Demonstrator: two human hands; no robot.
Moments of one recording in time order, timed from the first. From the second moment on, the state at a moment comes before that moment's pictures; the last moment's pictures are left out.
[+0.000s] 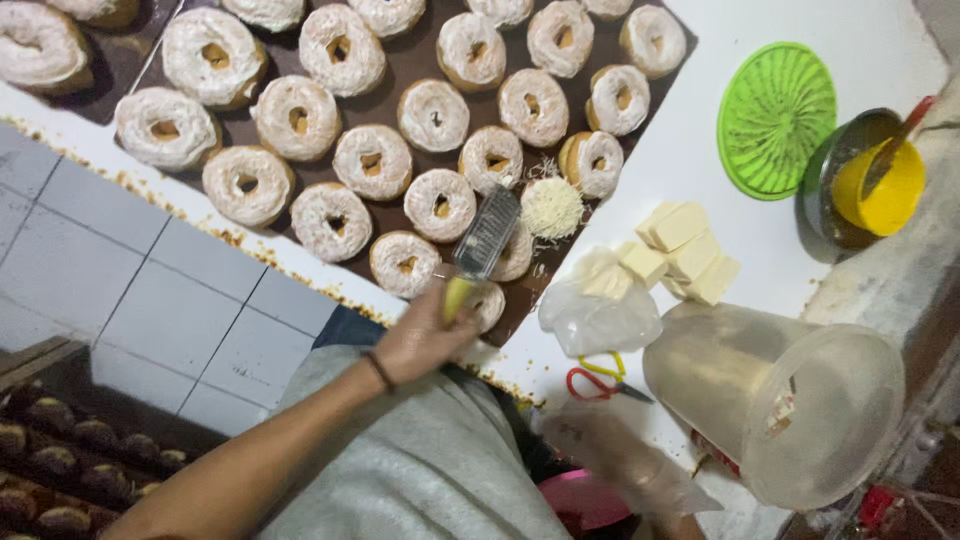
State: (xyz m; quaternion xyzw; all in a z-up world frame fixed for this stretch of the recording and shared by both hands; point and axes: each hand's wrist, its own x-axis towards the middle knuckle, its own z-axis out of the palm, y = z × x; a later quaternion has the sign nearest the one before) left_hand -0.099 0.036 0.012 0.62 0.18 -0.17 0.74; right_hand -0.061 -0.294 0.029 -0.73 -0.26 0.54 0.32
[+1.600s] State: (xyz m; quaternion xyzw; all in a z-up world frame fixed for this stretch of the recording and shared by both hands) left_hand -0.050 -0.077 0.013 0.68 0.18 -0.04 0.71; right_hand 0.022 -0.313 0.017 -0.93 -0.04 -0.02 0.36
